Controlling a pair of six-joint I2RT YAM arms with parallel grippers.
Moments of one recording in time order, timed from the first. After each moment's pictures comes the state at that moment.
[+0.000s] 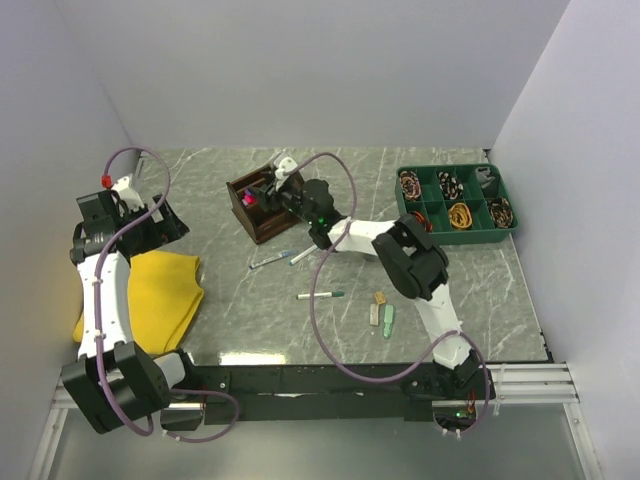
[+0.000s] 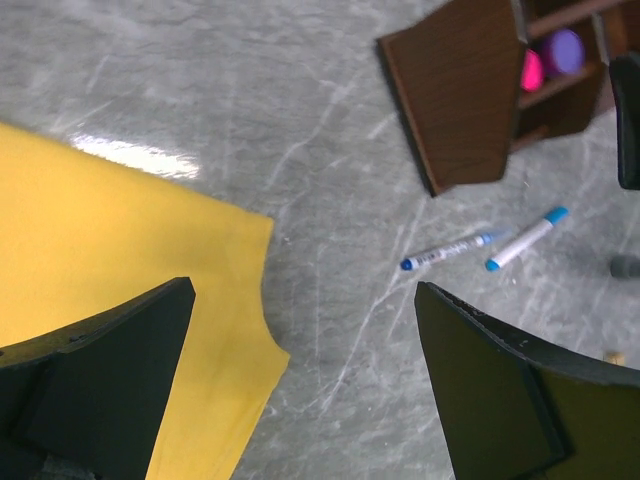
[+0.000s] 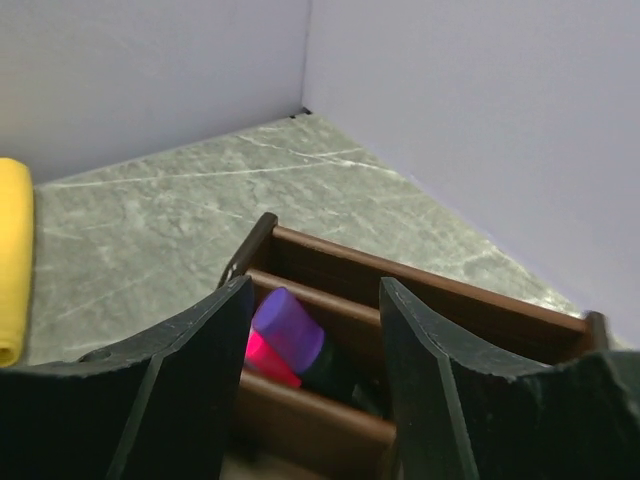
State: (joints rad) left arm 0.39 1.14 1.00 -0.63 0.41 -0.14; right arm 0.73 2.26 1.50 0.93 -0.21 -0.06
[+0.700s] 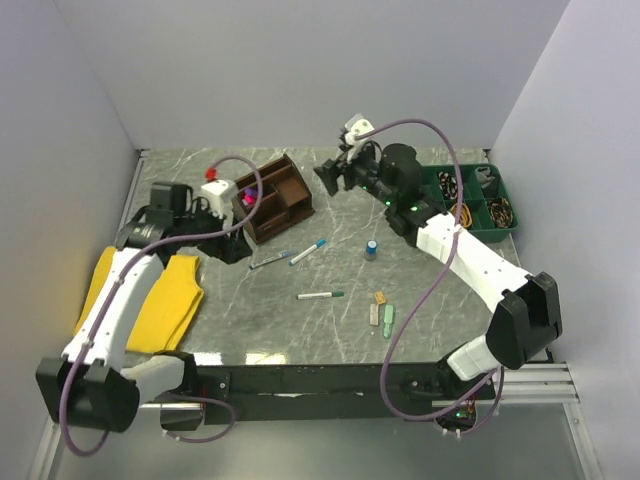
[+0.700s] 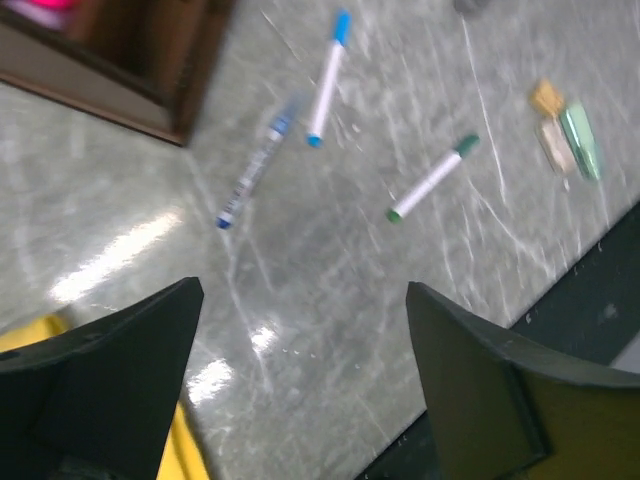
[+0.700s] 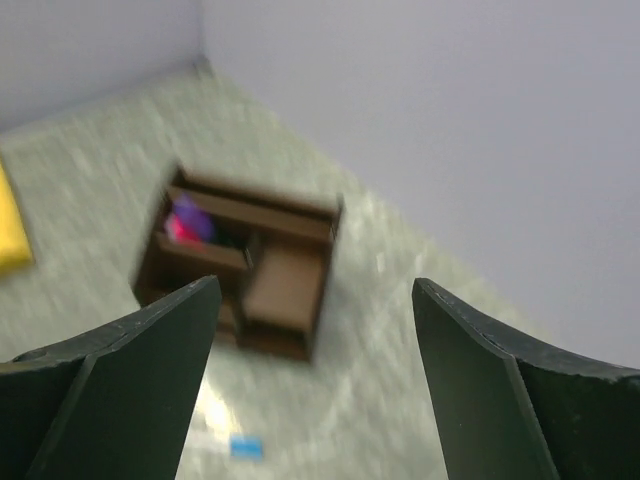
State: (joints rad) left arm -0.11 1.11 1.06 -0.73 0.56 0.16; right arm 0.56 1.47 1.26 0.23 -0.20 -0.17
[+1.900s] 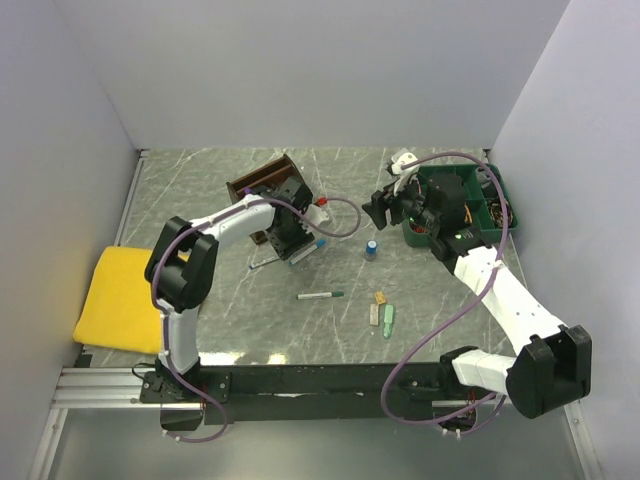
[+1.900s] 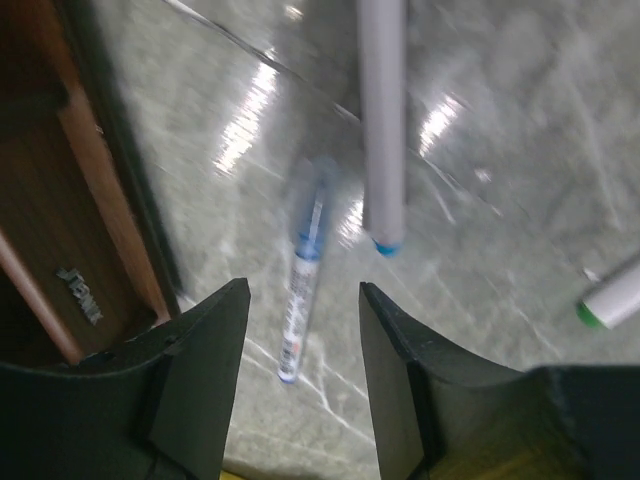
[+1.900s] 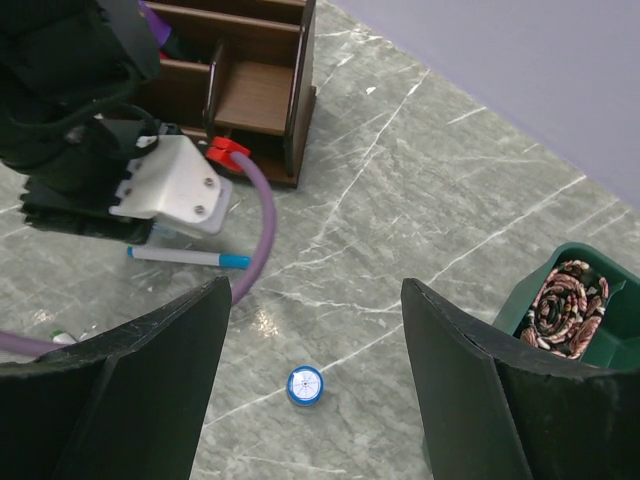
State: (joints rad) left arm -0.58 1.95 1.48 -0.80 0.02 0.44; right arm 0.31 1.19 0.95 -0.02 -0.38 -0.19
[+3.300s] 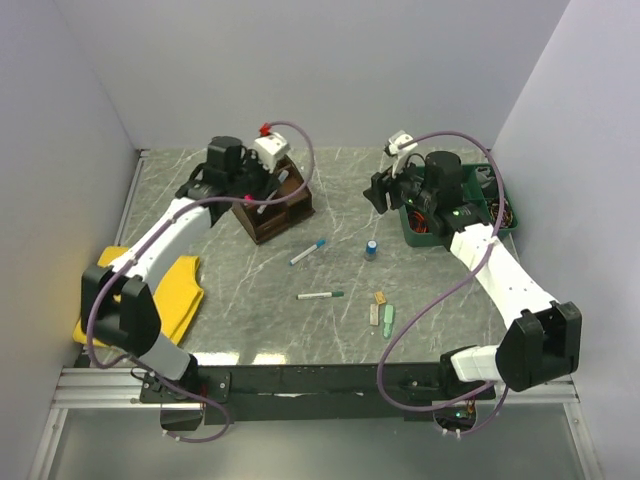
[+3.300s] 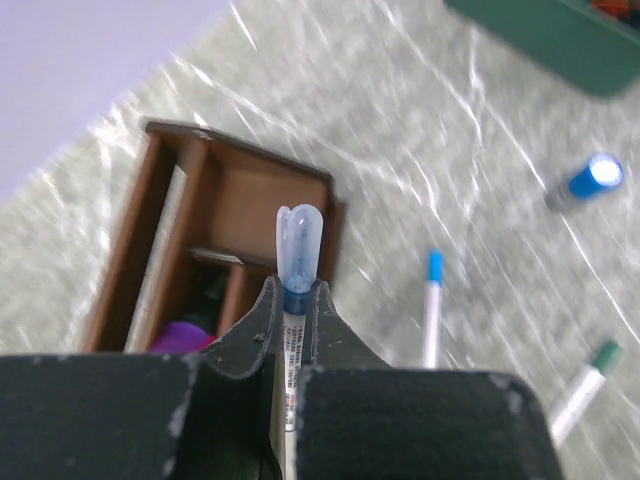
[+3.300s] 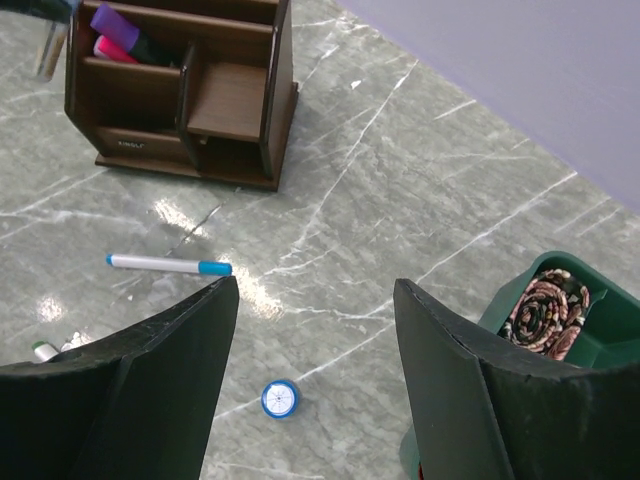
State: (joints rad) left arm -0.38 1.56 1.34 -0.26 0.34 0.25; right arm 0.27 1.32 1.11 -0.12 -0.41 -0.20
